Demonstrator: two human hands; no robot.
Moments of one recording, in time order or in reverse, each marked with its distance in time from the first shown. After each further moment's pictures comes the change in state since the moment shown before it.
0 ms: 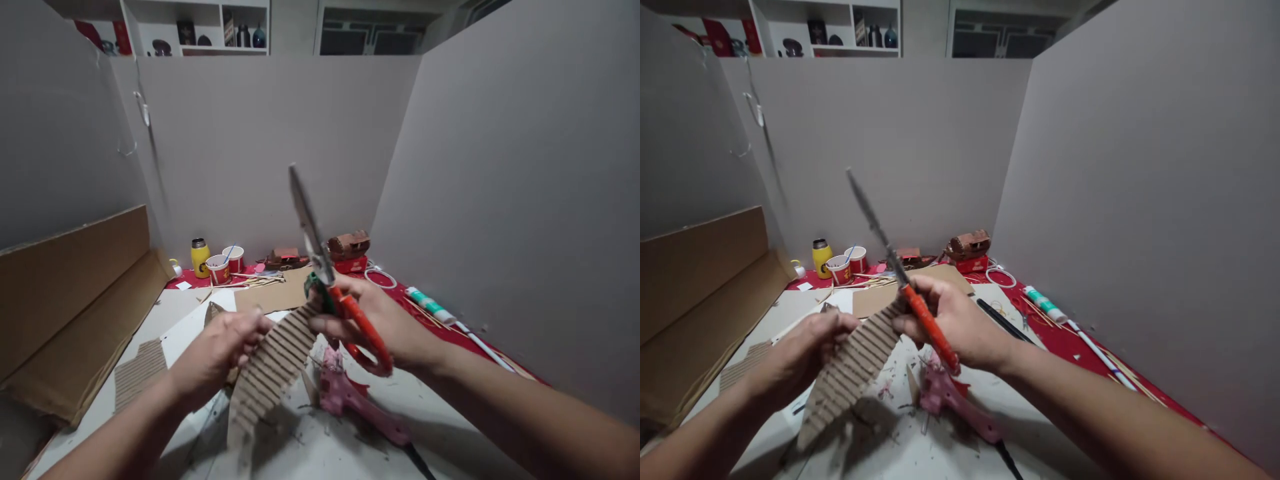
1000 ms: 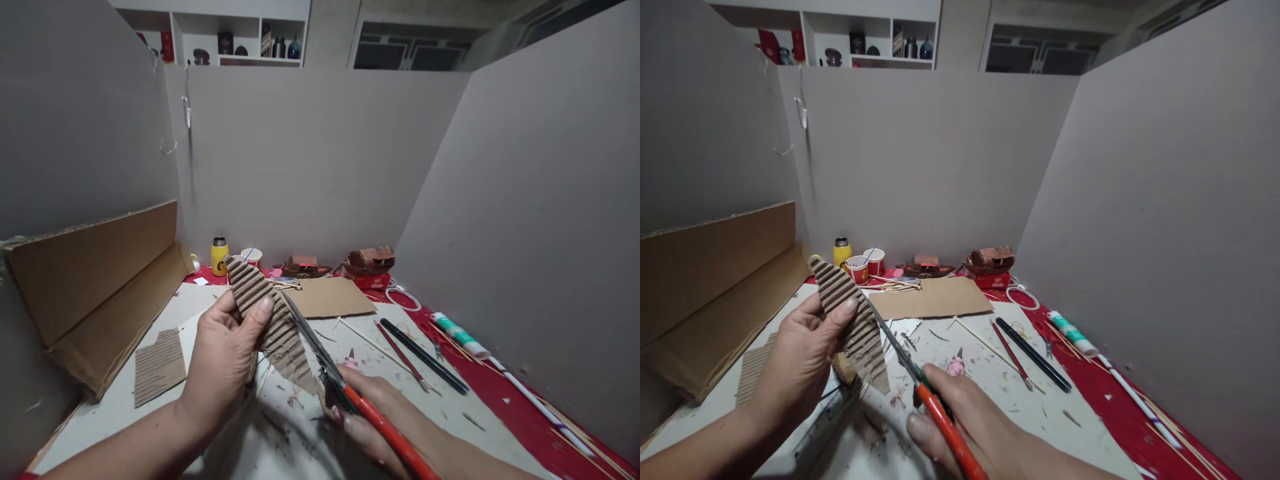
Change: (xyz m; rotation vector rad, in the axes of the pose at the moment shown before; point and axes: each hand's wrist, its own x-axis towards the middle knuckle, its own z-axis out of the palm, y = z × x) left_hand -0.009 -0.007 0.021 -0.230 0.547 0.436; right_hand -0.048 0.041 0.024 -0.413 -0.305 -0.087
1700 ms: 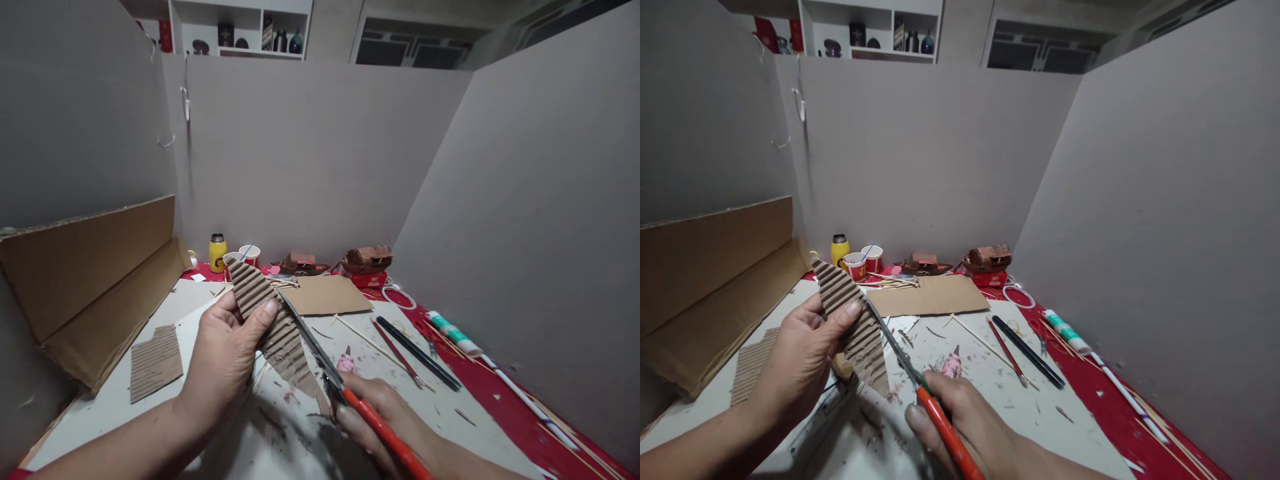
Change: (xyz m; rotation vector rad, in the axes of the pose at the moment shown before) left_hand -0.001 -0.004 0.000 0.022 -0.012 -0.027; right_hand -0.004 0.013 0.012 0.035 0.016 0.062
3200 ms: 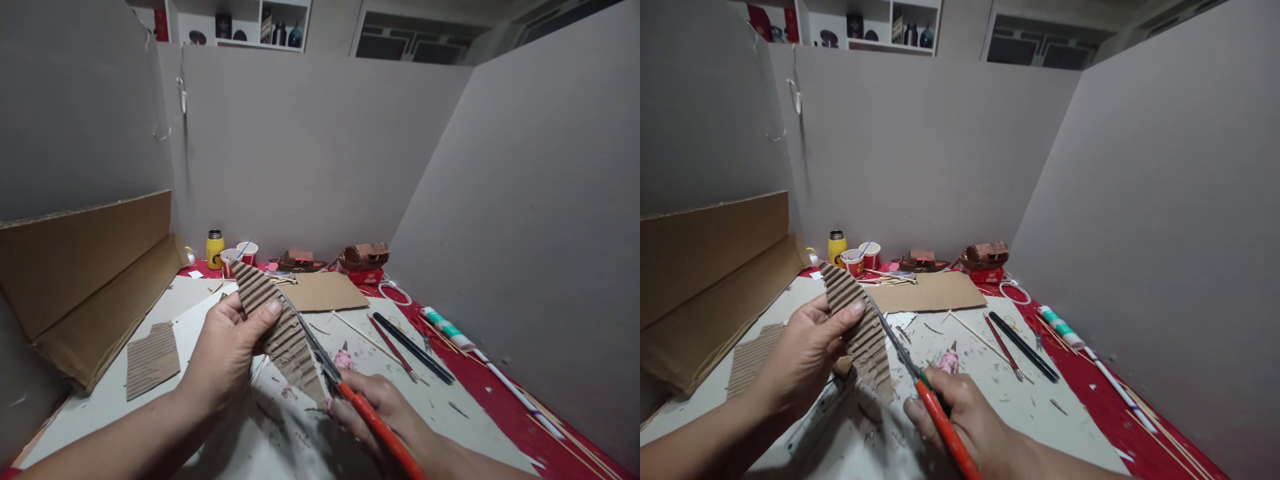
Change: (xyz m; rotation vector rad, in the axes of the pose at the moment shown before) left_hand 0.000 0.004 0.003 -0.082 -0.055 -0.188; right_hand -0.001 0.013 0.009 0.074 0.069 0.018
